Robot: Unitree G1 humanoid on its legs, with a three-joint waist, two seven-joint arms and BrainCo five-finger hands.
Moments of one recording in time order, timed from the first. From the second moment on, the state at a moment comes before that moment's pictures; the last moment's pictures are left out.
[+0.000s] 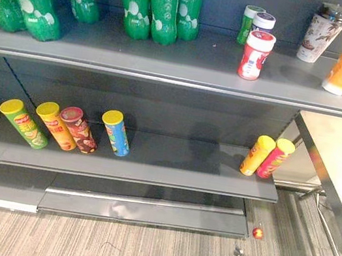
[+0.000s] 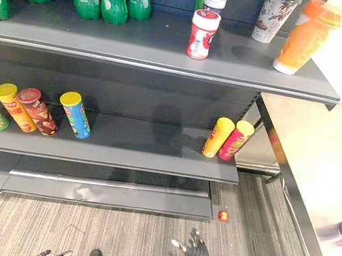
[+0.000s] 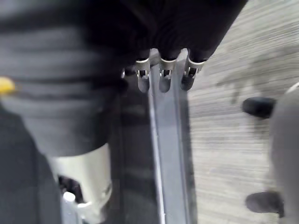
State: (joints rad) left arm 0.12 0.11 0.24 1.15 0.06 -0.05 0.08; right arm 0.20 -0.09 -0.03 0.79 0.12 -0.09 0.07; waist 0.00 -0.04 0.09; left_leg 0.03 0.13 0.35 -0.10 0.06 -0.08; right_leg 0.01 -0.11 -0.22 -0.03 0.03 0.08
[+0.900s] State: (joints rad) left arm 0.00 0.04 0.36 1.12 -0.12 -0.10 0.06; right arm 0.23 0.03 -0.50 1.05 0.18 -0.07 -0.04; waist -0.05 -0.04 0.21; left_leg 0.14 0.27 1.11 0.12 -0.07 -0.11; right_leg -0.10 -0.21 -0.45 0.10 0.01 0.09
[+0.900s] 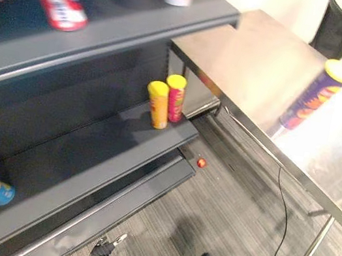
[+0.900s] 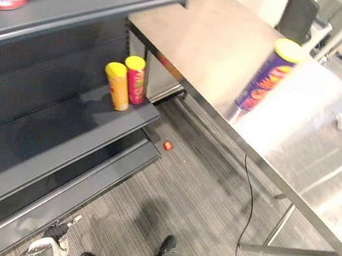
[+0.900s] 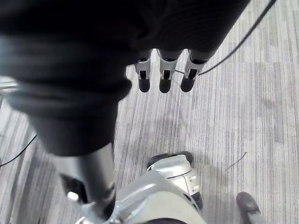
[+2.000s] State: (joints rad) left arm 0.02 0.00 0.37 1.08 -0.21 -0.14 0.06; right arm 0.15 0.02 -0.47 1.03 0.24 -0.14 -0.06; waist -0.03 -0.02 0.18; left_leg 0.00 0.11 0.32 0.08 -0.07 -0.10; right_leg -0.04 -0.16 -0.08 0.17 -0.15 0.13
